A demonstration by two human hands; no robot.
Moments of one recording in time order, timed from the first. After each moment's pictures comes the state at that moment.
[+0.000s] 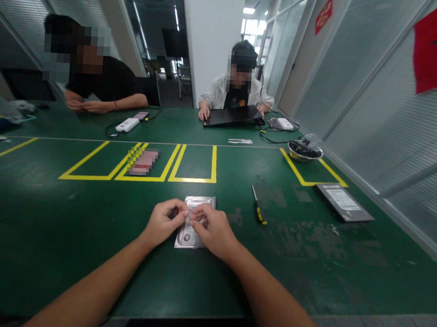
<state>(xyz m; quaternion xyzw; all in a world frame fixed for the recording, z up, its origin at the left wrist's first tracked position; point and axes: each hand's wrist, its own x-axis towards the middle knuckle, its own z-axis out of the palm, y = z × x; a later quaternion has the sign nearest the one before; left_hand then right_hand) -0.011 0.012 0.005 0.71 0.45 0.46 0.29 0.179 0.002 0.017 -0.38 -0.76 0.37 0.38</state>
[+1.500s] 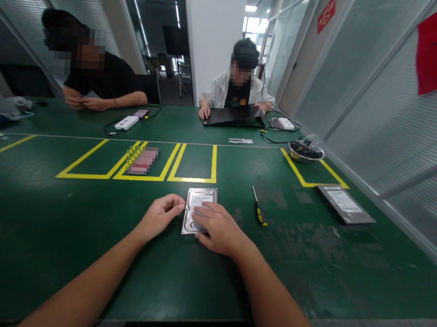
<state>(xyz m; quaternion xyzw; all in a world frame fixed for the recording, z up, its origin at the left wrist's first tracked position) -0.029 0.031 -0.008 0.64 0.48 0.42 0.42 0.202 0.016 0.016 -0.31 -0.93 0.12 0.16</state>
